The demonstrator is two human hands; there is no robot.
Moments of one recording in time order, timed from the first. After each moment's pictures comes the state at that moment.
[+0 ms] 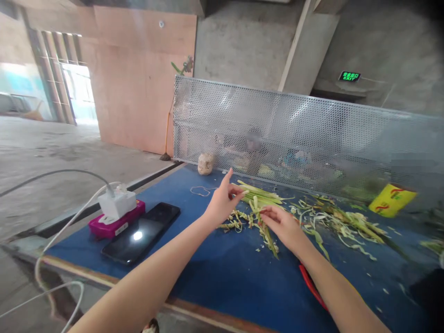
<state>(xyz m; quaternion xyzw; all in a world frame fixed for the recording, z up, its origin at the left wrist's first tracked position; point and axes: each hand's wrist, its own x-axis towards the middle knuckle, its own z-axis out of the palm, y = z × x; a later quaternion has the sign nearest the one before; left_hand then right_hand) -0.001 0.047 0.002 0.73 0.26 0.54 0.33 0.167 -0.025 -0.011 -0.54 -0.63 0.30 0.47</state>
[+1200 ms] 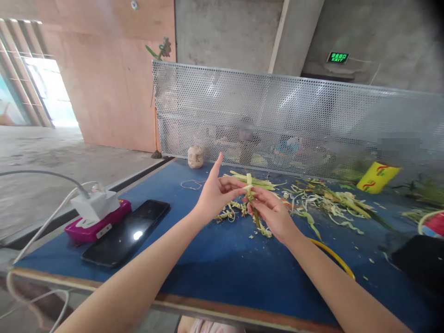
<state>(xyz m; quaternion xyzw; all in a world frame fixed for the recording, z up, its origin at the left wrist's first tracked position) 0.005 0.019 0.019 0.65 0.13 0.53 0.52 0.156 -0.025 -0.014 -0.36 -0.60 0.41 0.59</state>
